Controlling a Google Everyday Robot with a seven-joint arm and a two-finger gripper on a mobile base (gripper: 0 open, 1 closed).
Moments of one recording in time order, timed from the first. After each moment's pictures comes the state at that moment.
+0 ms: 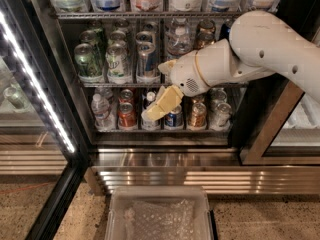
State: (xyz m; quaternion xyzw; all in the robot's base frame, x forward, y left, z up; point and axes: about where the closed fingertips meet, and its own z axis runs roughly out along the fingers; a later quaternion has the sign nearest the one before) arm 0.544 0.015 0.872 -0.55 0.69 0.28 0.37
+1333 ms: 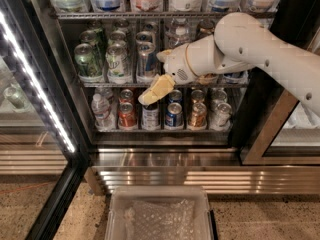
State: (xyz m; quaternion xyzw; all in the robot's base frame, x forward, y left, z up) arm 0.621 0.021 0.857 -0.55 0.69 0.24 0.41
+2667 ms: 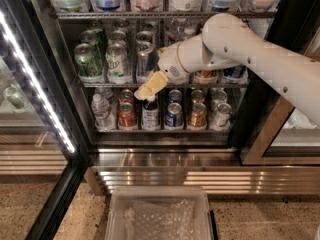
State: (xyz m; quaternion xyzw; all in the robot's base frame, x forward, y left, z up) arm 0.660 0.032 0.841 -0.54 0.69 0.22 0.41
